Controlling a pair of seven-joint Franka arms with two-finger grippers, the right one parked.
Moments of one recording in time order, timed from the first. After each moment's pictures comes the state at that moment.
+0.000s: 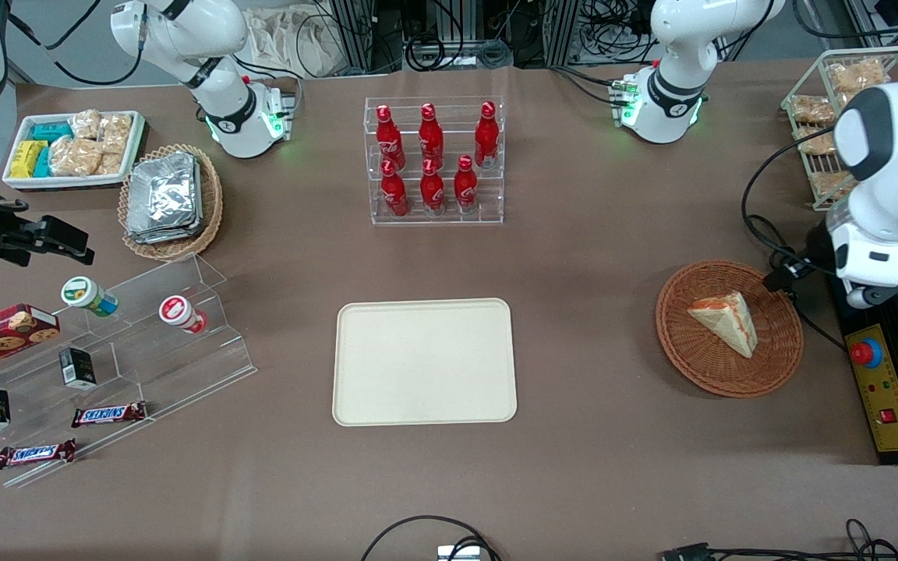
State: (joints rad) arm 0.27 -0.03 -0.21 -2.13 0.05 2.10 -0.53
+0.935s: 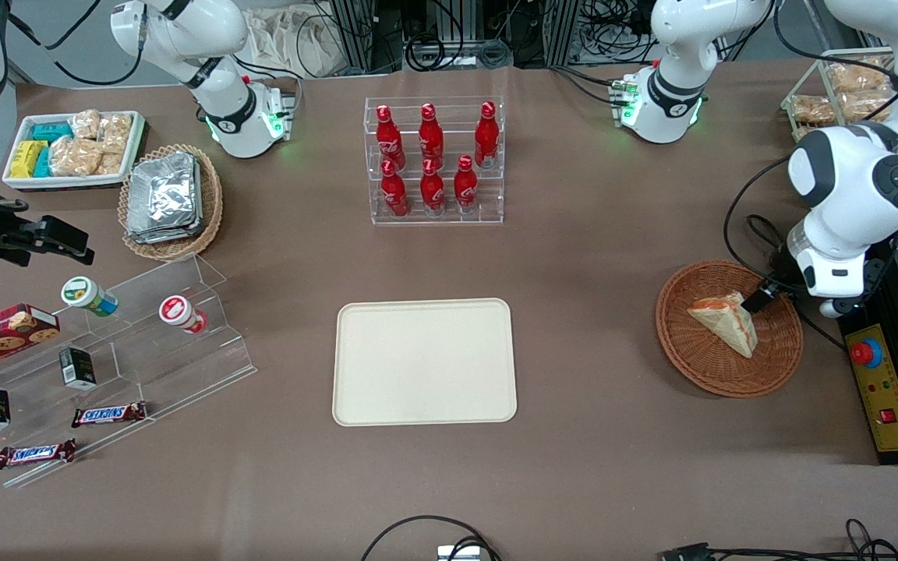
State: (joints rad) arm 0.30 0.07 -0.21 -2.31 0.04 2.44 -0.70
